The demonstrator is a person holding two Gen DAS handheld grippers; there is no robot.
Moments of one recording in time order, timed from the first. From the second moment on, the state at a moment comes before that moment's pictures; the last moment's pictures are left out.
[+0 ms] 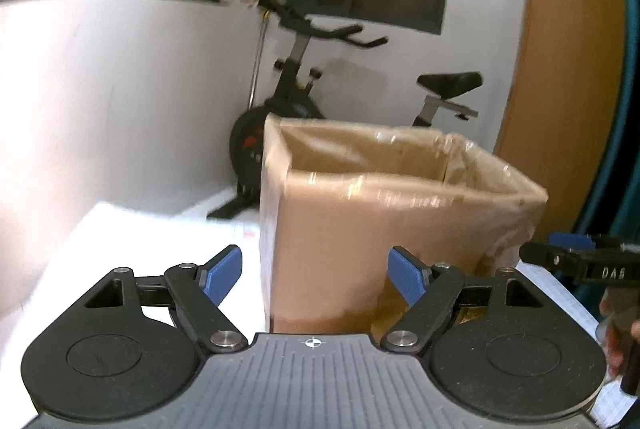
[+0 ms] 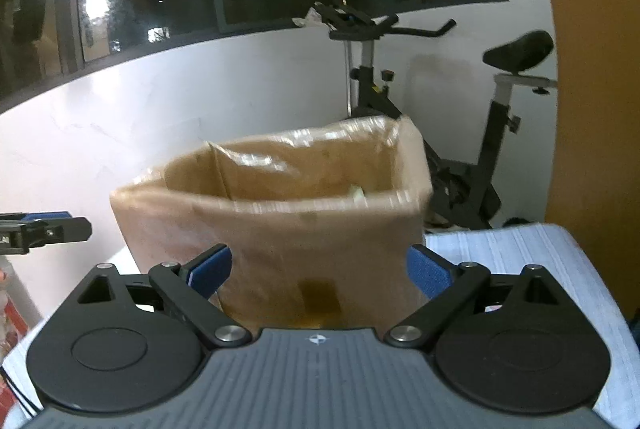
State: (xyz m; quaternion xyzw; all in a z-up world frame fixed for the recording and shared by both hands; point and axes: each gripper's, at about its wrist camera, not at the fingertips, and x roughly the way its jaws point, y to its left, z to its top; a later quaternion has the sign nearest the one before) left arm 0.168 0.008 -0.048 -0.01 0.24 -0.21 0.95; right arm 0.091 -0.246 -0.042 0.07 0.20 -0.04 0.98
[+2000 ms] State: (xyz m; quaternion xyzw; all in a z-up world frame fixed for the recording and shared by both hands) left arm 0.201 -0.006 -0.186 -0.06 0.41 -0.16 0.90; right arm 0.093 -0.225 -0.149 0.06 0.32 -0.03 0.94
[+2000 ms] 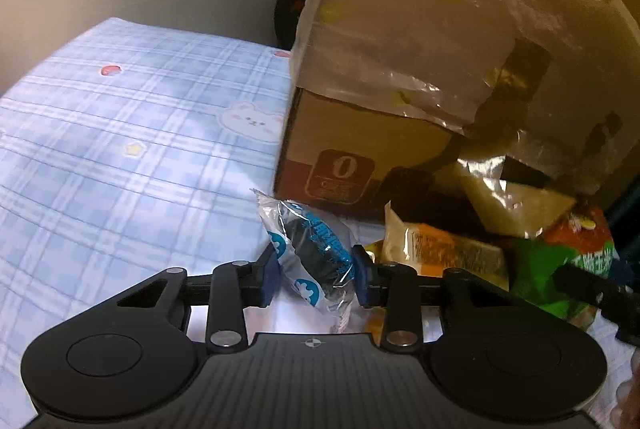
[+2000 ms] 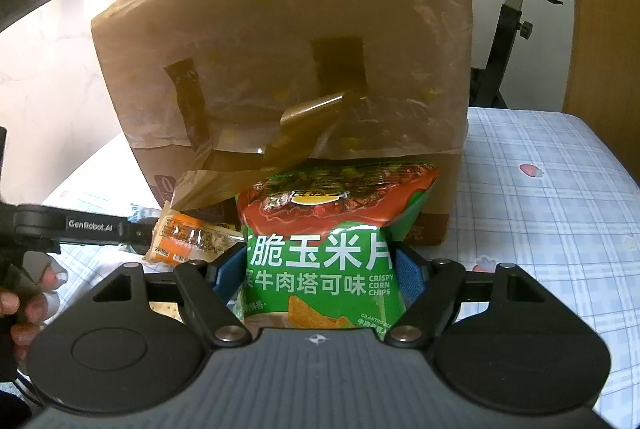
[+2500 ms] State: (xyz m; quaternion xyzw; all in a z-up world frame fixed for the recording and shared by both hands) left arm 0.151 0.058 -0.141 -0.09 0.37 -0.12 0.92; right arm 0.070 -0.238 -0.134 0.08 0.31 -0.03 0.95
